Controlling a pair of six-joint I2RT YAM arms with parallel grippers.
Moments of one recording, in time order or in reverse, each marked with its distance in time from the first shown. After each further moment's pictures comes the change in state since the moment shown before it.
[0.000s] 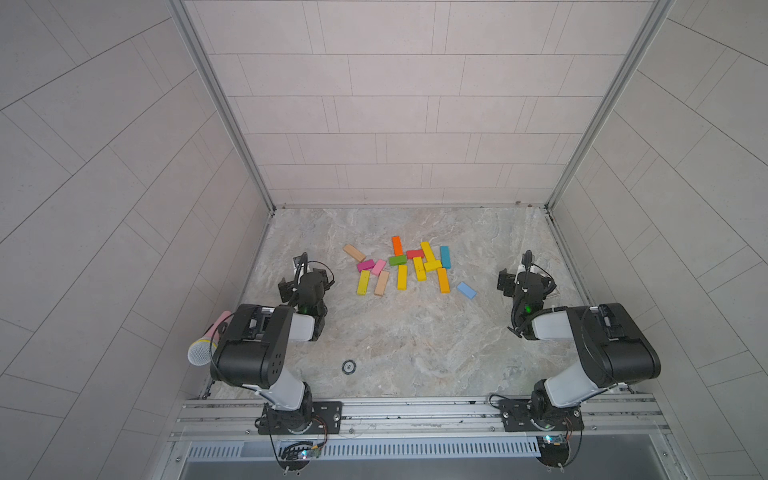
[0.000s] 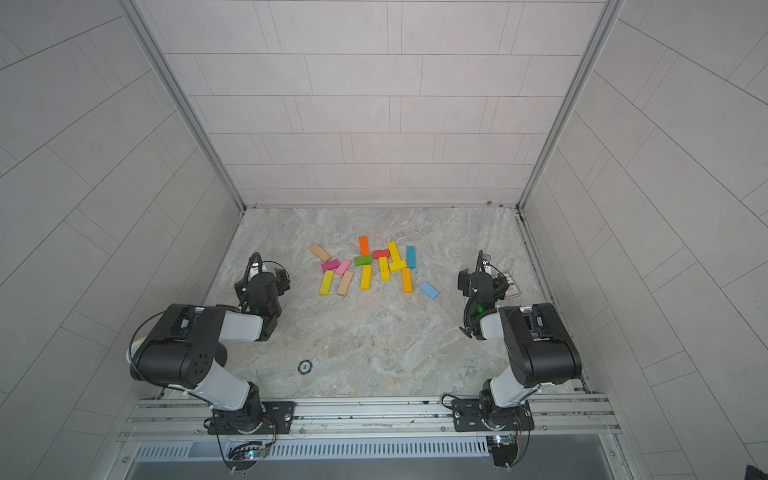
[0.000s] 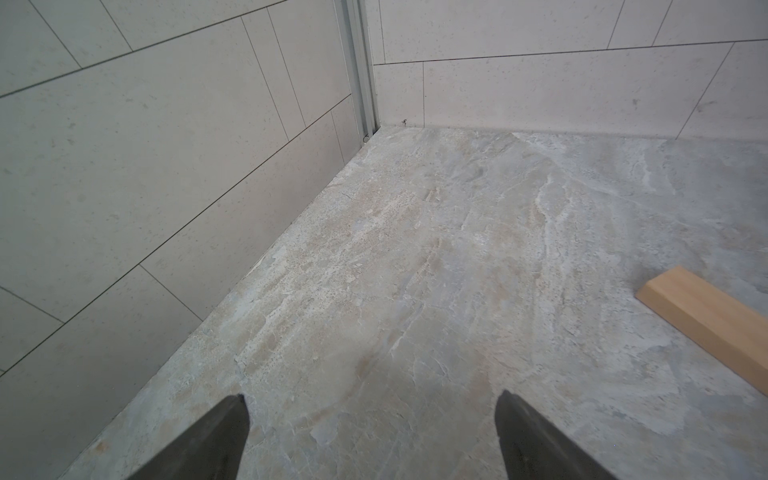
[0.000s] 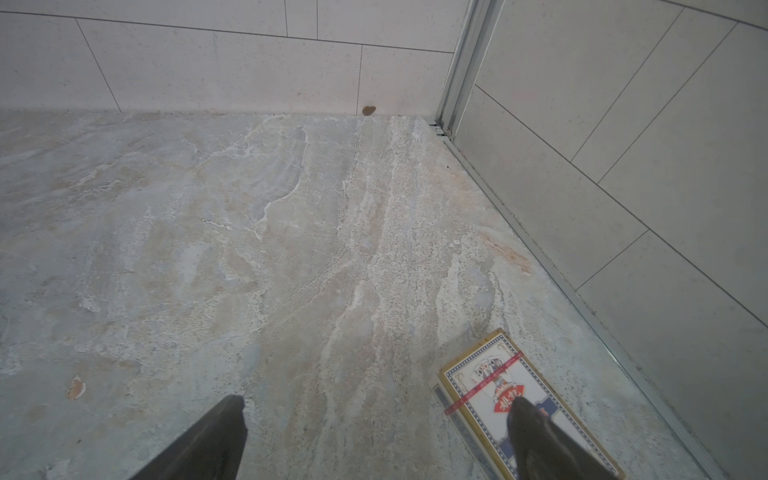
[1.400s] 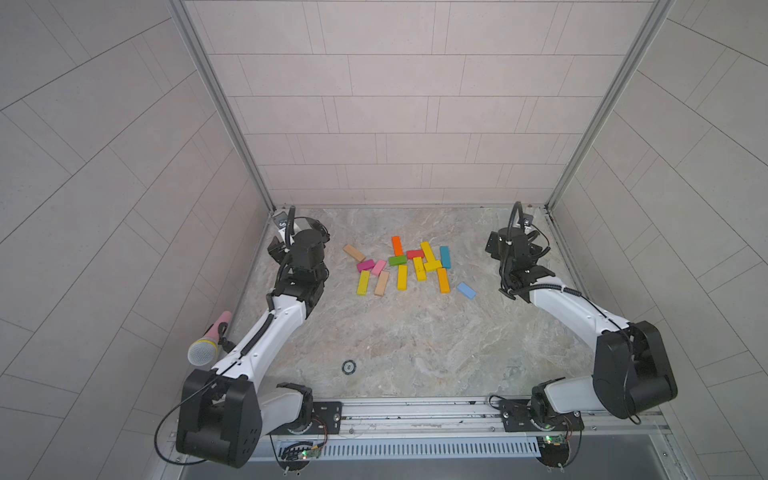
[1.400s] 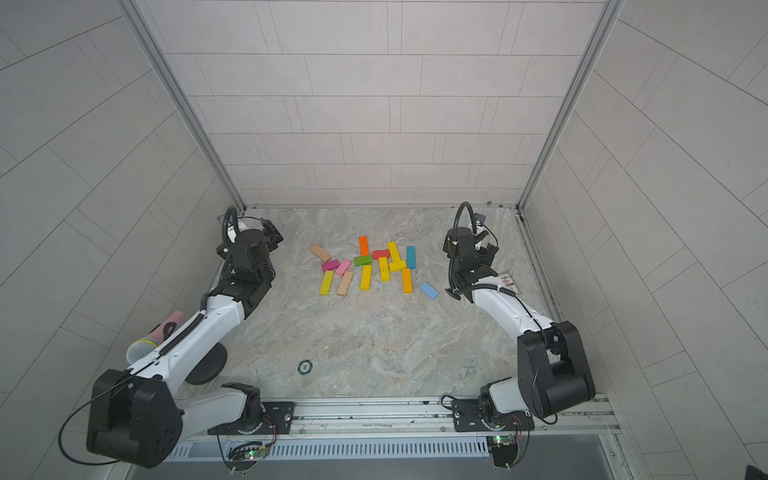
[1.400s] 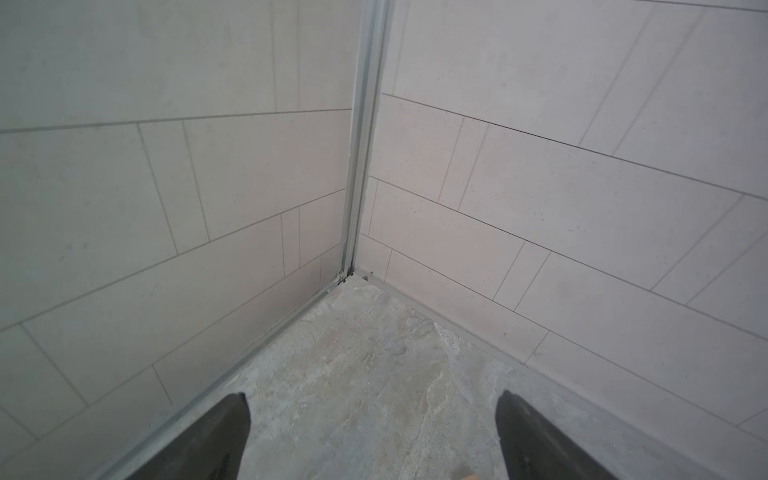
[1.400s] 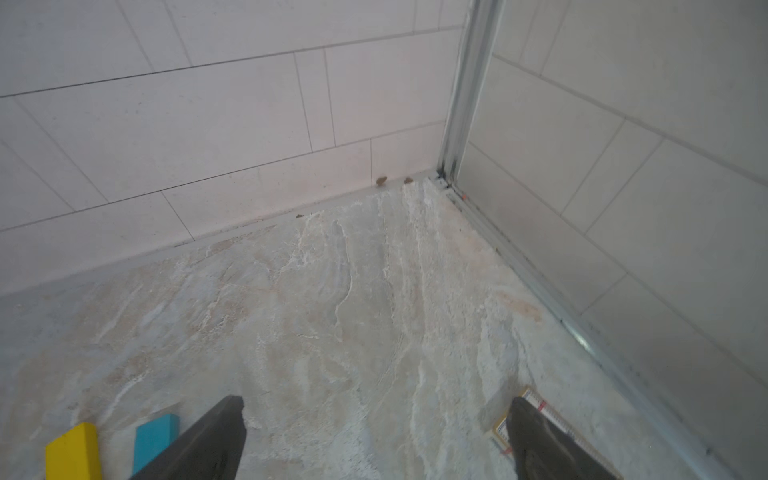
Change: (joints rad) left arm -0.113 -0.394 0.485 -0.738 -0.169 -0.361; right arm 0.182 -0.125 0.620 -0.948 0.215 0.450
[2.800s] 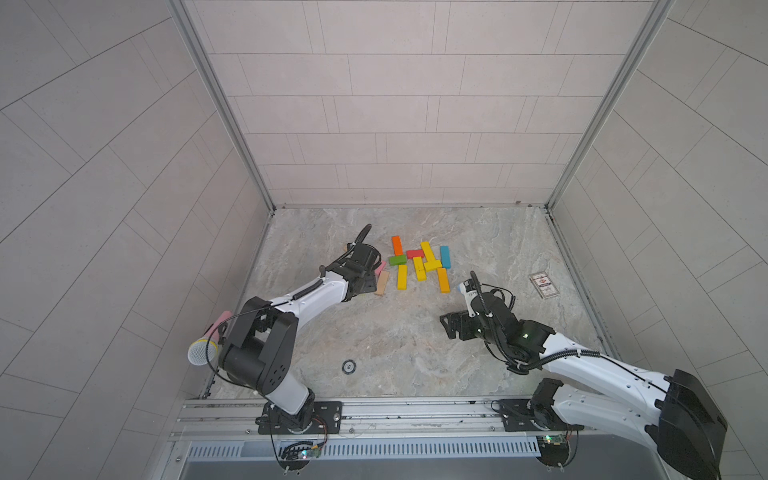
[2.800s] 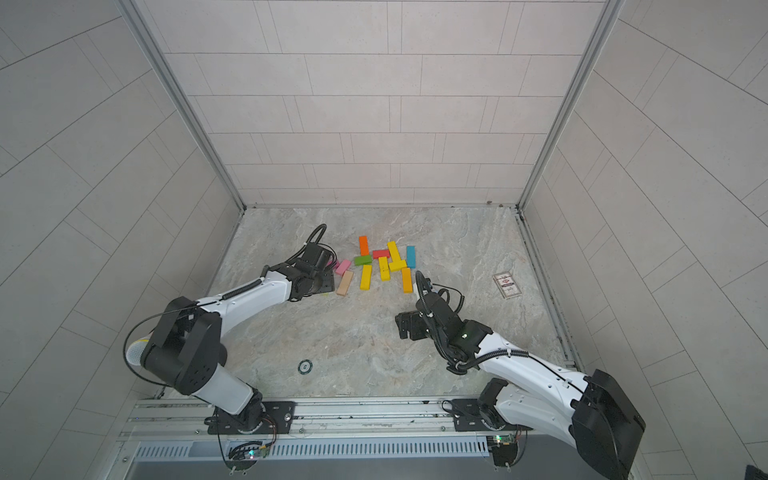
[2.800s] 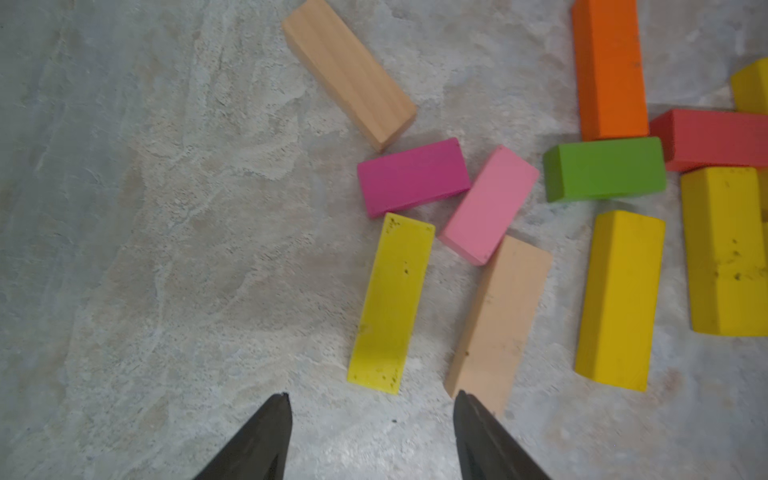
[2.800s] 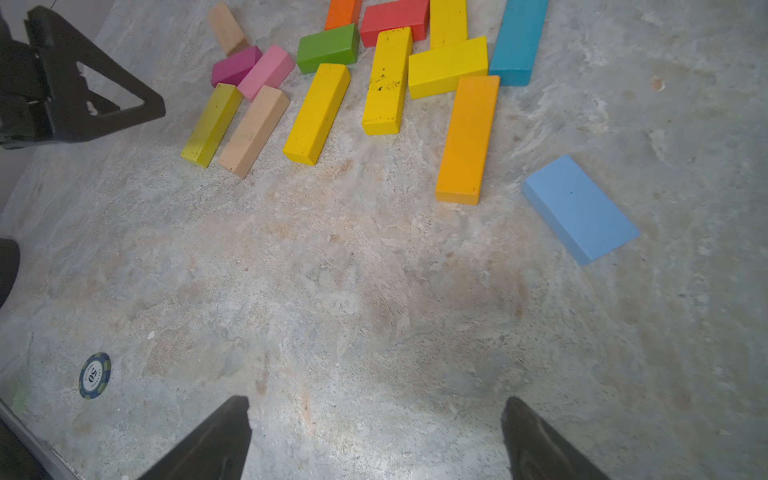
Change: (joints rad) left arm -0.231 0.420 0.125 -0.534 0.490 -0.116; right arm 0.531 -0.410 -0.465 -0.098 -0.519 0.065
